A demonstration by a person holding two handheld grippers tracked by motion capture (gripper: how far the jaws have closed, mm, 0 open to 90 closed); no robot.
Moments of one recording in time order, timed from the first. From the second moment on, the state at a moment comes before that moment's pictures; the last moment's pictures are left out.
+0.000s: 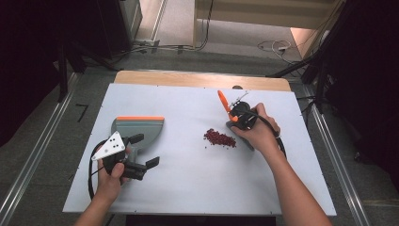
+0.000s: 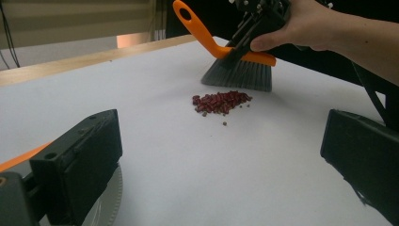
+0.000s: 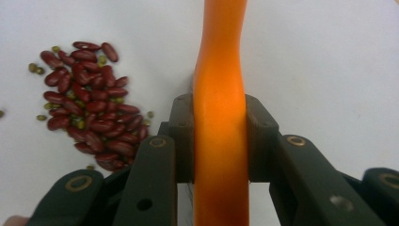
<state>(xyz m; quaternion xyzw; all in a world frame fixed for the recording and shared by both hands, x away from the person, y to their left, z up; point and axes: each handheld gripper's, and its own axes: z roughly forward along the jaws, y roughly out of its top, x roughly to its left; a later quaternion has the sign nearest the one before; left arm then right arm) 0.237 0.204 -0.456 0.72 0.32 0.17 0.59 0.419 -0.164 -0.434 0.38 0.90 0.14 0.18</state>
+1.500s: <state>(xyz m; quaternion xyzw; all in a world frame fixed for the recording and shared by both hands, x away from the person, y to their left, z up) 0.236 0.206 -0.455 0.72 0.32 0.17 0.59 0.432 -0.126 -0.443 0.35 0.92 0.20 -0.05</state>
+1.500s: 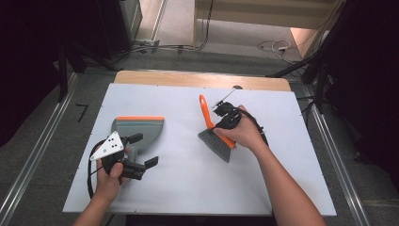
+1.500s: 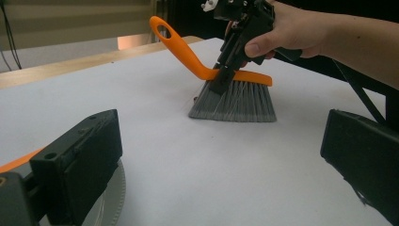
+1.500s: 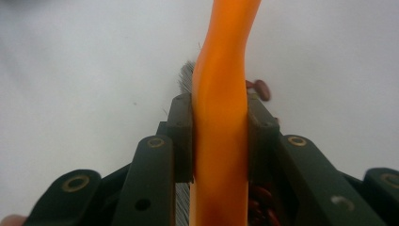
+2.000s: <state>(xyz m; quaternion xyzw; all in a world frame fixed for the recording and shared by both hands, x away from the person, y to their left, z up) 0.237 0.205 -0.456 0.72 0.32 0.17 0.59 0.430 -0.132 -0.430 0.31 0.93 0.20 0.00</state>
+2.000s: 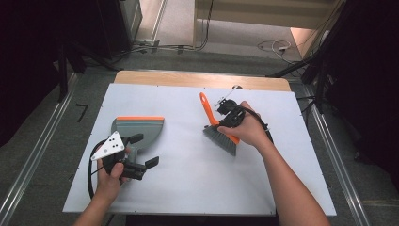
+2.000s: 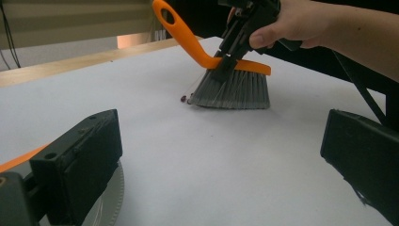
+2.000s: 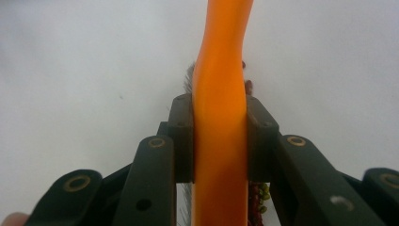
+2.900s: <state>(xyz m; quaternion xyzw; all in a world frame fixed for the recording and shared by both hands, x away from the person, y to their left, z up) 0.237 0.203 -0.457 0.73 0.32 0.17 0.58 0.428 -0.118 -0.433 0.32 0.92 0.22 -0.06</state>
